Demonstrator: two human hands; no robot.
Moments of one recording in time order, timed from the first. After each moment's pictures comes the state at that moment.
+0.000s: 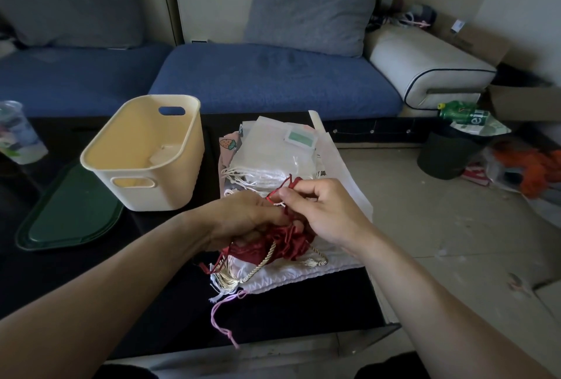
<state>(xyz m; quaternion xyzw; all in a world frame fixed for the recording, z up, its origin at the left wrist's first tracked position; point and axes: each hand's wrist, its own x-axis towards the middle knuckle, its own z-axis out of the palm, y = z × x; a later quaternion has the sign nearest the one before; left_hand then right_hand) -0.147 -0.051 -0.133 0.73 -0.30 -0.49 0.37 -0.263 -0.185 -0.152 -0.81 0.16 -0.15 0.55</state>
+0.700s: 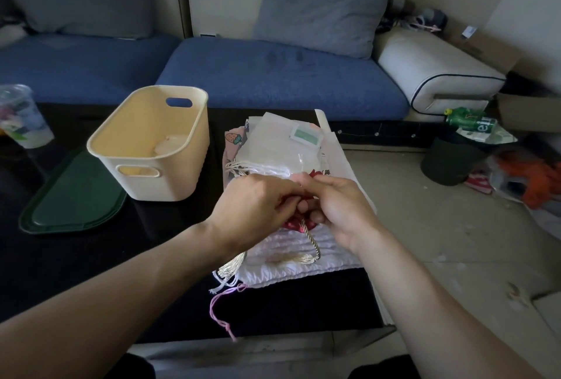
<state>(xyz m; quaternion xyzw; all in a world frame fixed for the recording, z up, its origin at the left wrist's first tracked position) -0.160 -0.053 -0.153 0.74 -0.57 0.12 0.34 -0.255 -0.188 -0.151 -0.63 0.30 -0.13 0.71</state>
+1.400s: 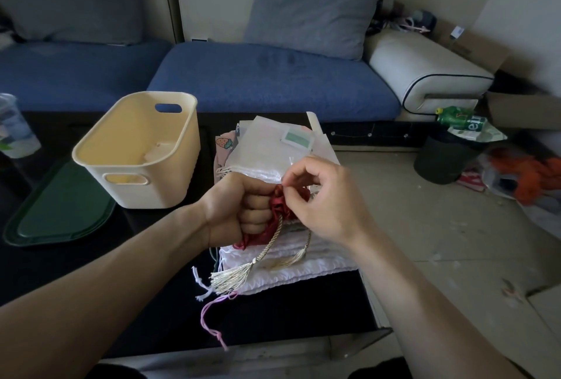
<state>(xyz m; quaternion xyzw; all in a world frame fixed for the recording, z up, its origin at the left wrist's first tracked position) -0.149 -0.062 -0.133 0.54 -0.09 -0.57 0.61 -0.263 -0.188 -0.137 -0.87 0.08 -0.32 0.38</state>
